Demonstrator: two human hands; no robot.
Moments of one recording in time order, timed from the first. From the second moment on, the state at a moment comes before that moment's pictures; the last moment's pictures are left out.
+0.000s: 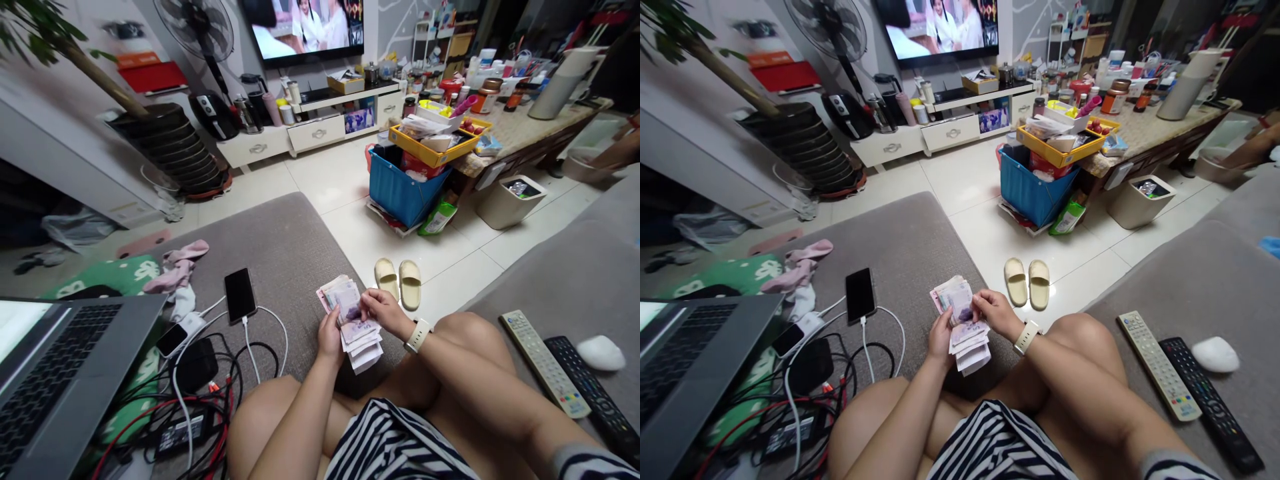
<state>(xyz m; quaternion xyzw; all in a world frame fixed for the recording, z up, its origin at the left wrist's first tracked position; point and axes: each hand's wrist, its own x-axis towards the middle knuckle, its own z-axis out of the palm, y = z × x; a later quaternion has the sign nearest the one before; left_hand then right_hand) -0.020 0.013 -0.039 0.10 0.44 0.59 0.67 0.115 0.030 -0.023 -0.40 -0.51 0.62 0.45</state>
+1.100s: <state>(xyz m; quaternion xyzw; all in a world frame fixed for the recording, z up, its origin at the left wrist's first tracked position) -0.022 0.015 -0.034 0.08 0.44 0.59 0.68 0.118 0.029 -0.024 -0.40 -0.56 0.58 0.45</state>
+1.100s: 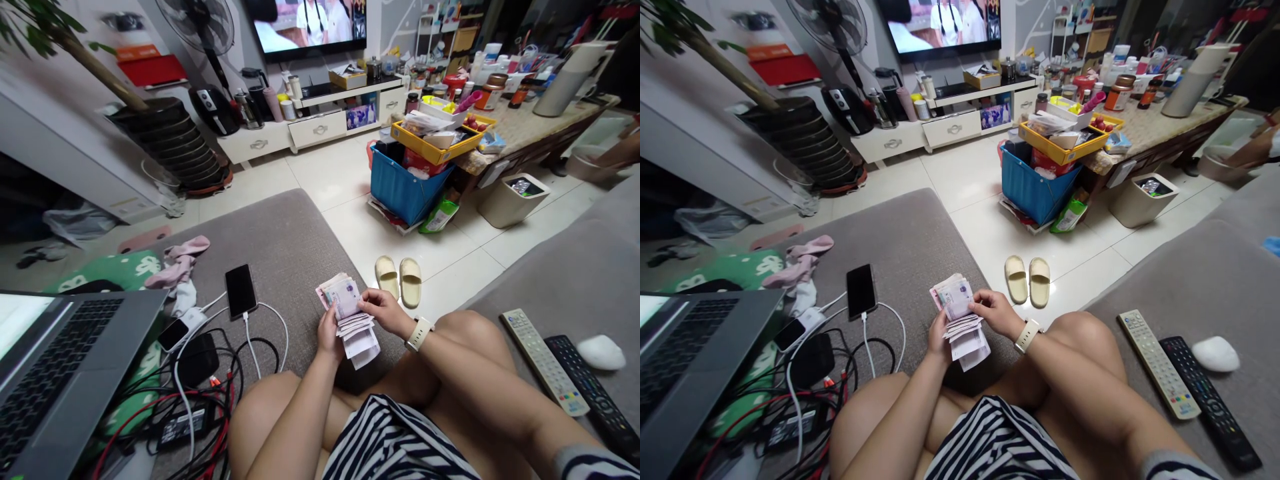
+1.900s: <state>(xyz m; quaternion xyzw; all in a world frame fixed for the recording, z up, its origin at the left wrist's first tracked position) -0.019 0.011 -0.063 0.22 0.49 0.55 0.64 0.114 0.018 -0.026 -0.53 -0.69 0.42 0.27</state>
